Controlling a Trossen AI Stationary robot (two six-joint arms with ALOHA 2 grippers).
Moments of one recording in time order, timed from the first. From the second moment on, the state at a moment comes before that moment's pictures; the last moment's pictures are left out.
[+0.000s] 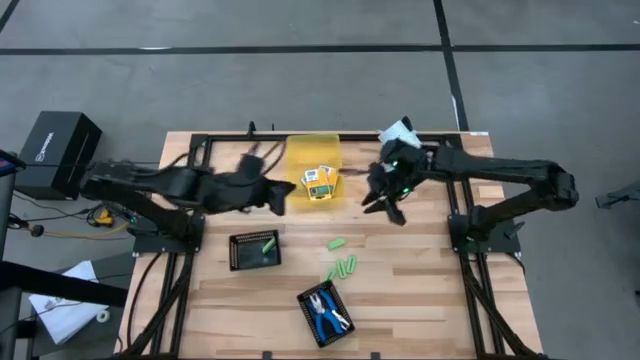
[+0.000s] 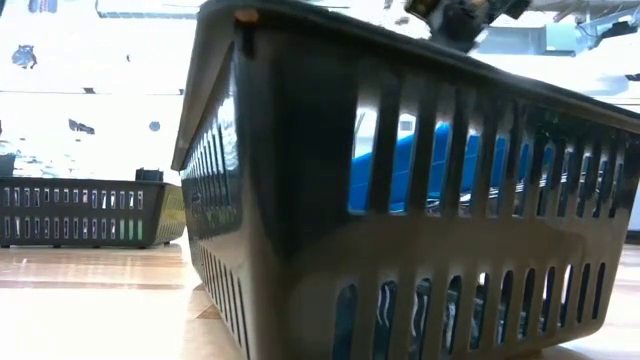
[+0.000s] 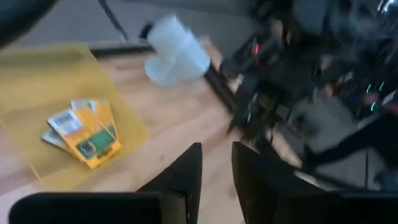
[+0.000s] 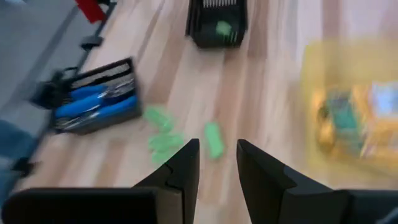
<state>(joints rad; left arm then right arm) -0.22 1.24 1.34 -0.63 -0.64 -1.02 -0.22 1.29 1.08 -0.62 -0.43 -0.21</state>
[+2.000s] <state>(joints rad) -0.72 1.10 1.15 -0.71 -1.21 -1.31 -0.06 2.08 1.37 -0.60 -0.28 -0.36</state>
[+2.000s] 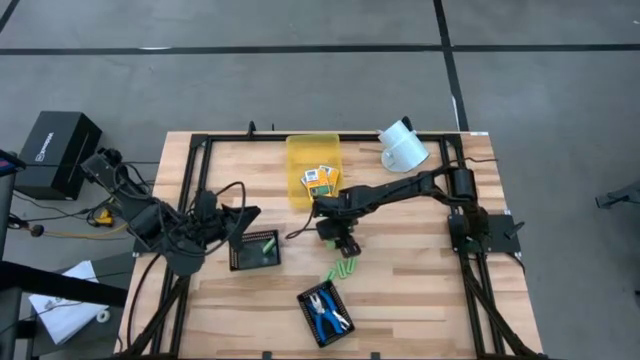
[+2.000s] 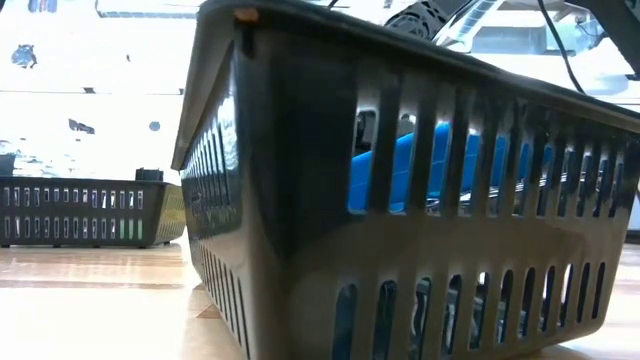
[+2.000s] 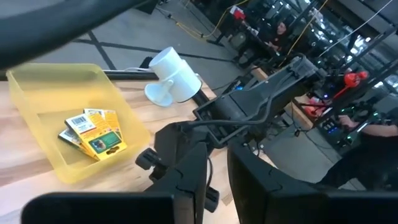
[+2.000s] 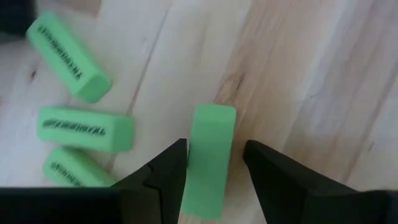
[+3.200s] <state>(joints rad) -0.87 1.10 1.01 -0.65 -1.31 -1.39 -0.01 2.15 1.59 -0.64 -0.20 -0.24</state>
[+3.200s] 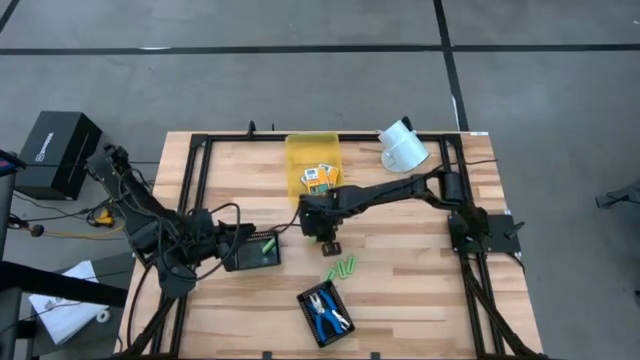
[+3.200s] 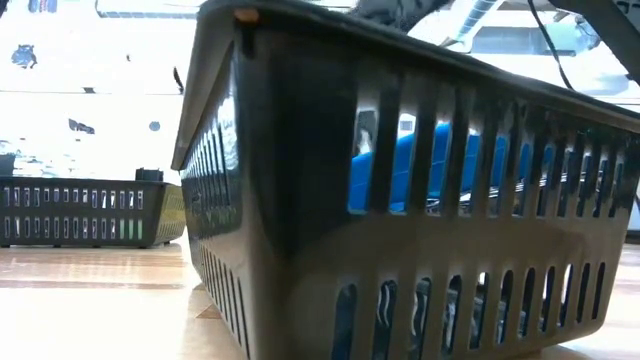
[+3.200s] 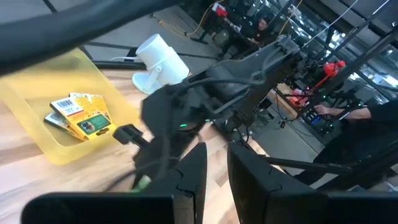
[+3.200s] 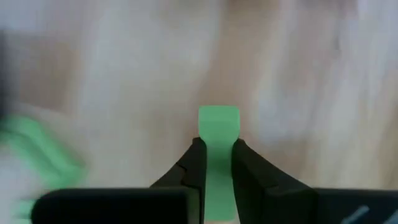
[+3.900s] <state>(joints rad) -0.88 1.10 1.01 -0.63 -1.38 -1.37 0.01 2.20 1.95 -0.59 -0.37 -0.11</state>
